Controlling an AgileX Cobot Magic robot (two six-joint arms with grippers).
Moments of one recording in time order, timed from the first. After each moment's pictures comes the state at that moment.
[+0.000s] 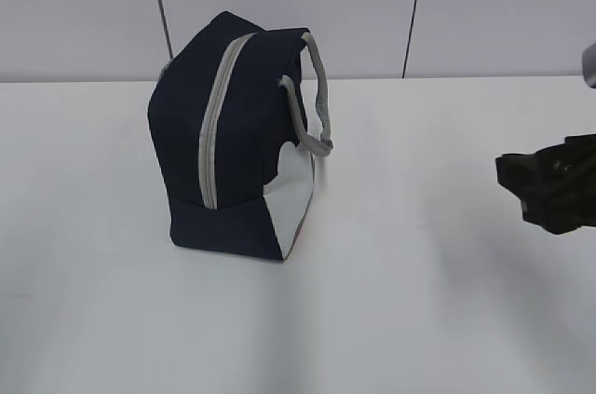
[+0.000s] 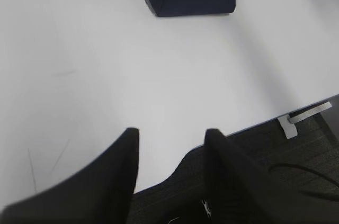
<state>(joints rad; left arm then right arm) -0.13 0.24 -0.53 -0.26 1.11 0.19 0.47 1.01 -0.53 -1.00 0.29 0.98</state>
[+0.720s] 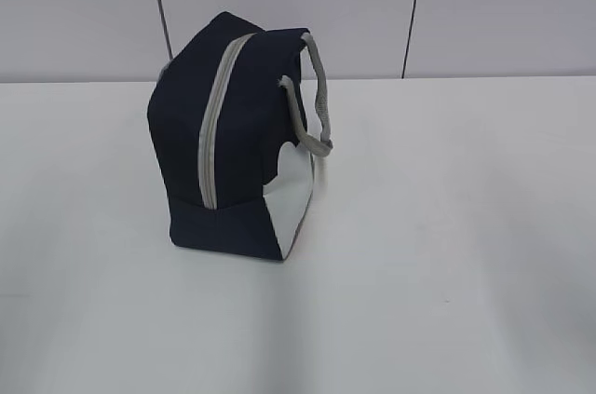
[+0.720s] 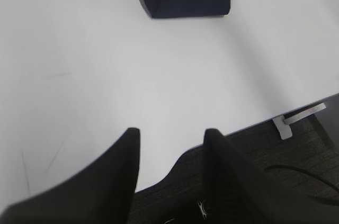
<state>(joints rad) -0.13 0.24 -0.53 -0.27 1.11 0.19 0.44 0.63 -0.74 -0.15 0.95 0.00</state>
